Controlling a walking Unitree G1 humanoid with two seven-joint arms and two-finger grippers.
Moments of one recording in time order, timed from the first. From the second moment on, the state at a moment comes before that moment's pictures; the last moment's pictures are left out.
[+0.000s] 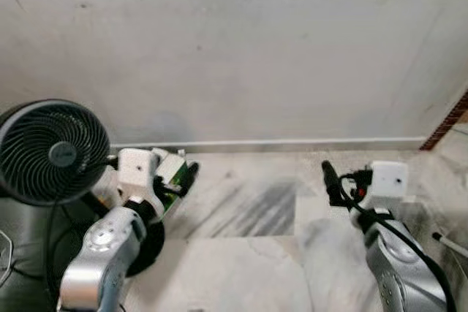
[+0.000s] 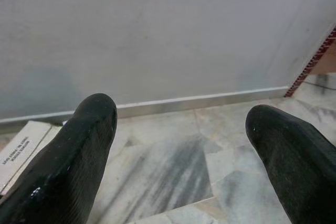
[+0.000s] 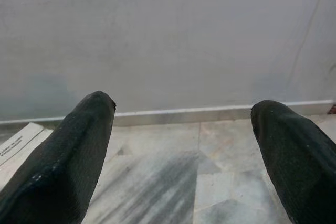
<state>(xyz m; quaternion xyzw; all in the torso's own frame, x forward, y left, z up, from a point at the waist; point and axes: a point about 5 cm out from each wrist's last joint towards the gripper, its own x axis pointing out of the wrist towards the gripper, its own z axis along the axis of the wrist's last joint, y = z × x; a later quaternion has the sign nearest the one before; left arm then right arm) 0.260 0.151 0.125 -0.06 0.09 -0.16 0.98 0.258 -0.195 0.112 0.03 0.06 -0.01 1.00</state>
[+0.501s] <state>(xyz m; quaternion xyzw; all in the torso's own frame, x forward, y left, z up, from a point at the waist) 0.266 0.156 0.129 -0.03 0.08 -0.17 0.98 0.261 -0.197 0.115 0.02 0.06 -0.02 1.00</state>
